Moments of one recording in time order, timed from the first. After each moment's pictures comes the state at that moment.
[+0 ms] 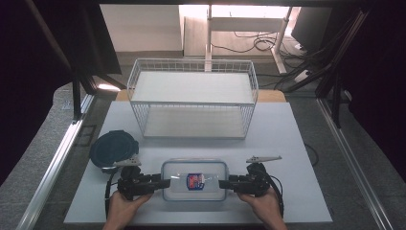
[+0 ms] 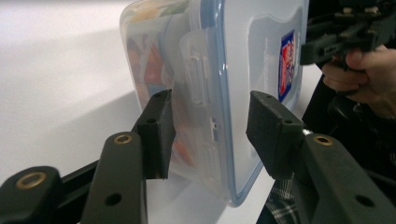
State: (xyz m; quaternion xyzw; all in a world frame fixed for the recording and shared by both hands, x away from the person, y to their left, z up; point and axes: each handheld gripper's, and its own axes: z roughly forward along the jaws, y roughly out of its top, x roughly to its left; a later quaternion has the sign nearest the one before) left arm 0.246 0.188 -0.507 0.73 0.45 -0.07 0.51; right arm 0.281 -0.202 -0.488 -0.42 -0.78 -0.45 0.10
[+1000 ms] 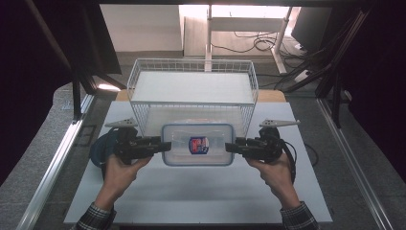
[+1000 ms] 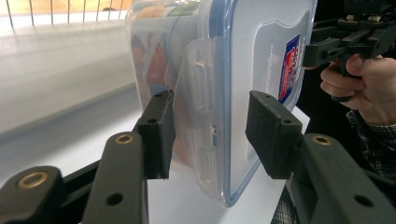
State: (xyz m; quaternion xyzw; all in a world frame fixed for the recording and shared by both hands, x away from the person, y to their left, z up) left arm 0.297 0.190 -0.398 0.74 0.41 -0.01 0.54; right arm 0.326 -0.206 -0.383 -0.36 -0.77 -0.53 0.02
